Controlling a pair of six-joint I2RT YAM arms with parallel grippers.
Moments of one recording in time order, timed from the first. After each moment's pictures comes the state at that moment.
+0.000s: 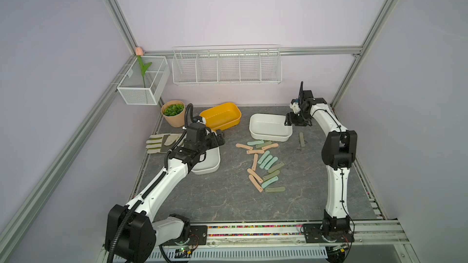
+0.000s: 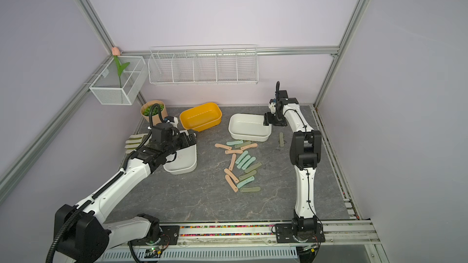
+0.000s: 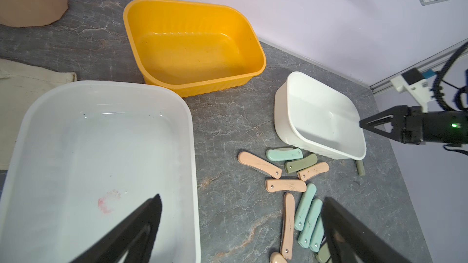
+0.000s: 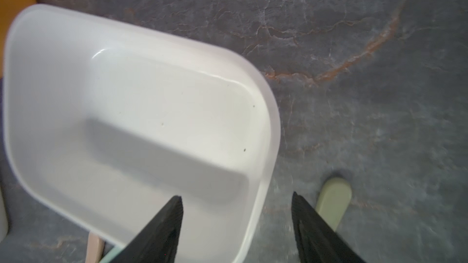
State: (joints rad) left arm -0.39 1.21 0.93 -0.28 0.03 -0.55; right arm 0.11 2.21 2.04 -1.01 -0.23 0.04
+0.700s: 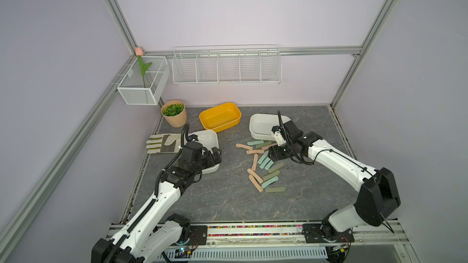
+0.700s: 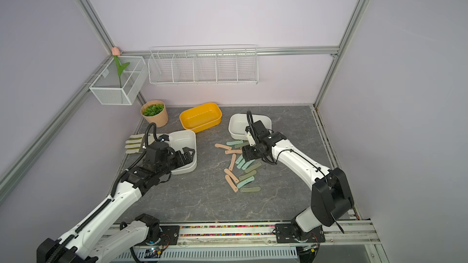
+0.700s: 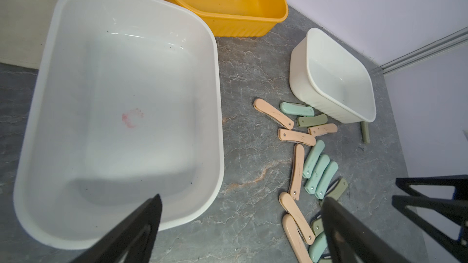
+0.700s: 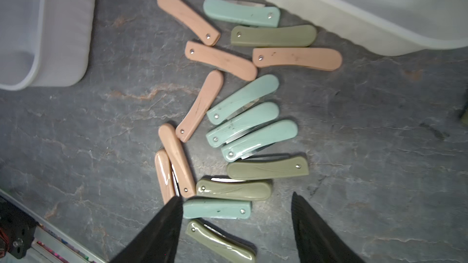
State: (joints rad) left arm -0.43 0.92 0.69 -0.41 0.02 -0.66; right arm 0.62 1.51 1.19 -0.78 -0.07 0.24
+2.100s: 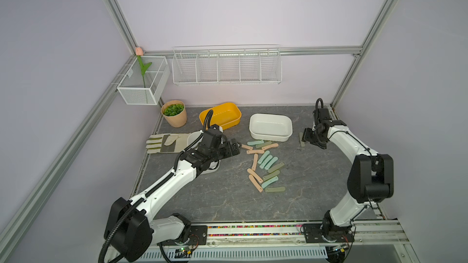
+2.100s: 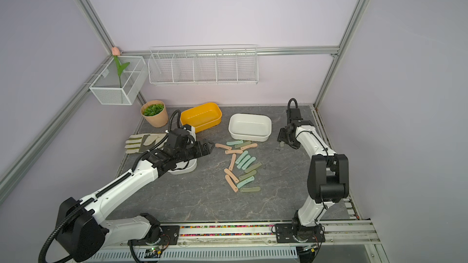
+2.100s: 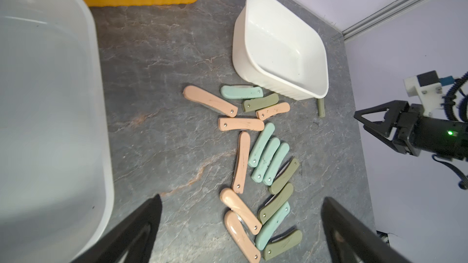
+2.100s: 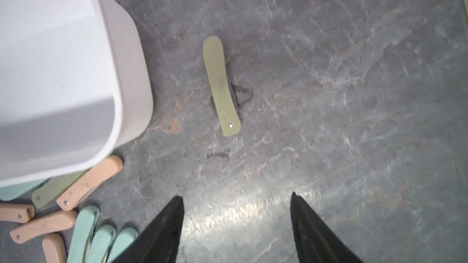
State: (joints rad) left arm -0.60 1.29 0.97 -0.36 0.11 -0.72; right arm 0.06 1.76 1.37 -0.78 0.04 0.37
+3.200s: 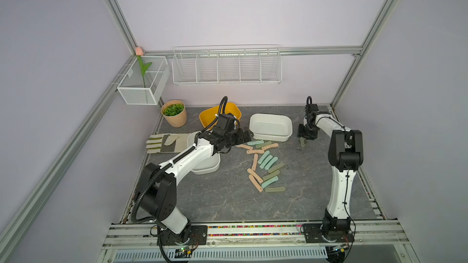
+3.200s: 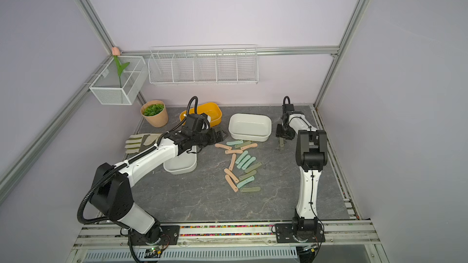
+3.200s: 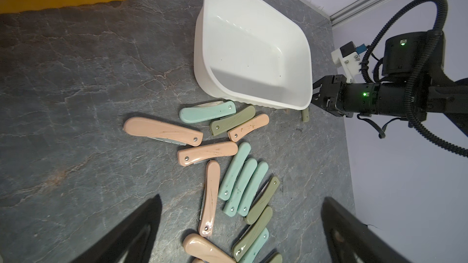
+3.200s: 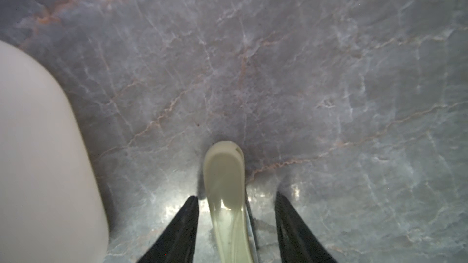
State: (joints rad) left arm -0.60 1.60 1.23 -0.34 0.23 -0.70; right arm 0.02 2.24 1.76 -0.84 -0.02 0.24
